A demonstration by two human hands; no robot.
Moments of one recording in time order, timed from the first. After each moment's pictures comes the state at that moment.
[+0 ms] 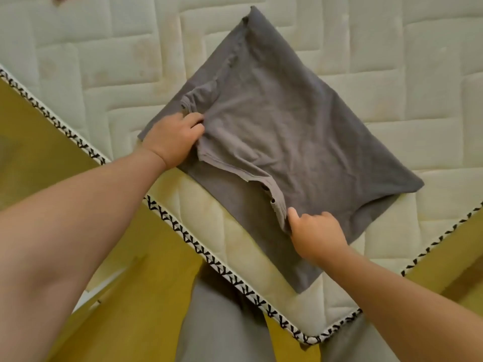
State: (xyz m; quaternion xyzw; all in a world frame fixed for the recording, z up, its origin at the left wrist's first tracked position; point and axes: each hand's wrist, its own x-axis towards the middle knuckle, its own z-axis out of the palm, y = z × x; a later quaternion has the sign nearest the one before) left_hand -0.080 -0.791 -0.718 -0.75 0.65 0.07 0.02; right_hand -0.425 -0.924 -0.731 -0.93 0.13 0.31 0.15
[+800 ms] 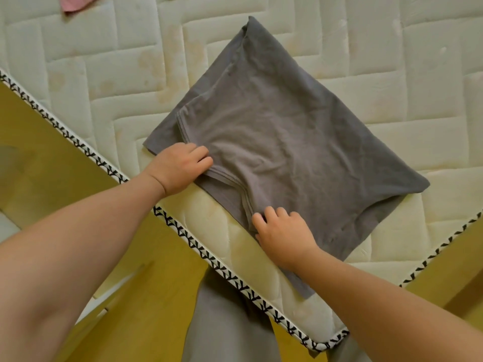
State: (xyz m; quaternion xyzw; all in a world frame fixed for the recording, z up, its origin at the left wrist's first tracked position) left_hand -0.102 -0.764 -0.711 -0.67 0.73 0.10 0.09; right_hand -0.381 -0.878 -0.719 -0.95 0.04 0.28 0.14
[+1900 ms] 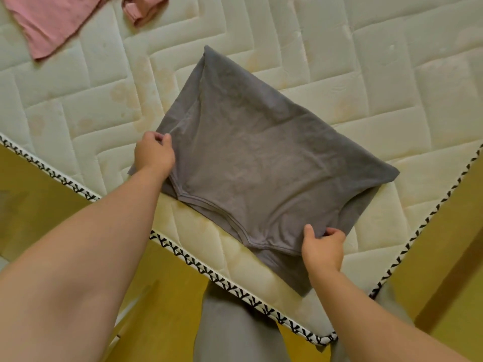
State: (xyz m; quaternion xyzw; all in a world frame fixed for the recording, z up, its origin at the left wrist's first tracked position) left_hand -0.076 -0.829 -0.721 -0.96 0.05 0.22 -0.15; right_hand -0.435 -0.893 -0.718 -0.39 0.82 0.07 0.42
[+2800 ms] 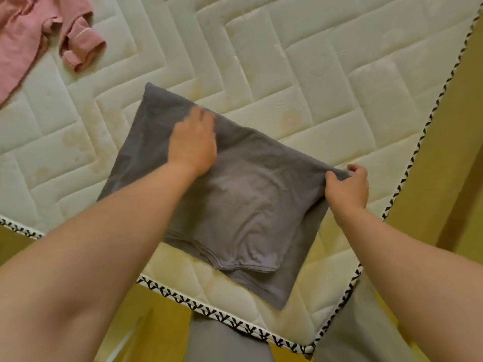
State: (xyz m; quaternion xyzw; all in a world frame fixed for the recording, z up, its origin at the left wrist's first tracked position) left_hand -0.161 -0.993 -0.699 -0.83 0.54 0.12 -0.01; right_hand -0.462 -1.072 -0.721 -0.47 0.79 -0.04 0.39
